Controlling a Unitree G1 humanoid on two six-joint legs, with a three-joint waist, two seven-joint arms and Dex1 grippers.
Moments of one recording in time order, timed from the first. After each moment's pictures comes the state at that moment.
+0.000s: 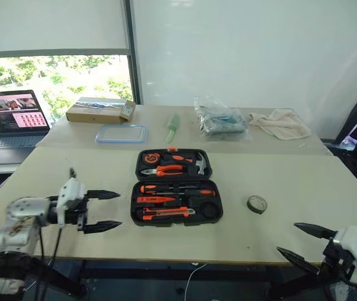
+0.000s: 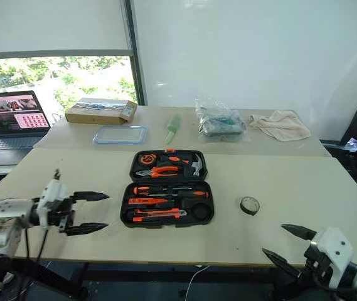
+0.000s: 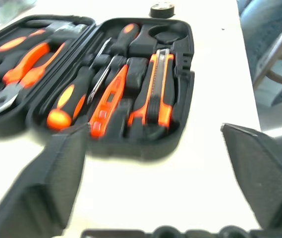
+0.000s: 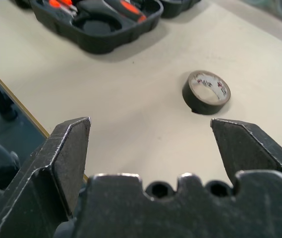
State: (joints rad) left arm -0.33 0.79 0.14 0.34 -0.46 -0.04 -1.55; right arm 0.30 -0.80 -0.44 -0.30 0.44 0.16 0.96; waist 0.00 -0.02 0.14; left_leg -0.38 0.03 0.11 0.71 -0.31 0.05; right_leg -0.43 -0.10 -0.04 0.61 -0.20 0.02
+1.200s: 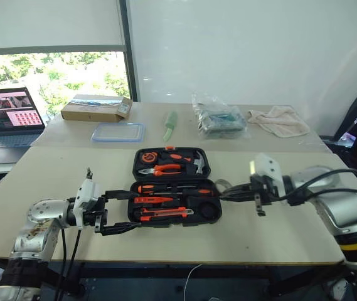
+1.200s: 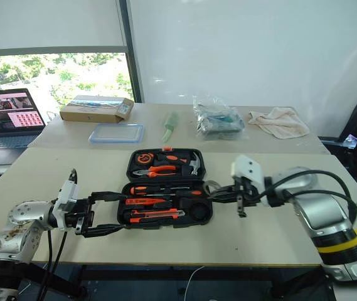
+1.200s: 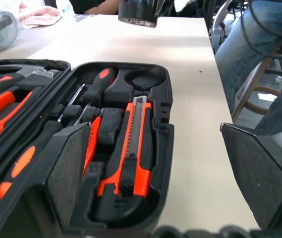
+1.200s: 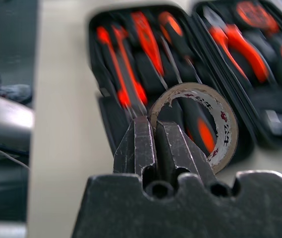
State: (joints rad) left arm -0.28 0.69 0.10 0.15 -0.50 0.04 -1.47; right arm -0.62 -0.81 0.20 -0.20 0.37 0.60 1.23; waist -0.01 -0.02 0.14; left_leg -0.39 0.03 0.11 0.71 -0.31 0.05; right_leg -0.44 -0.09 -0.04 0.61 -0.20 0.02
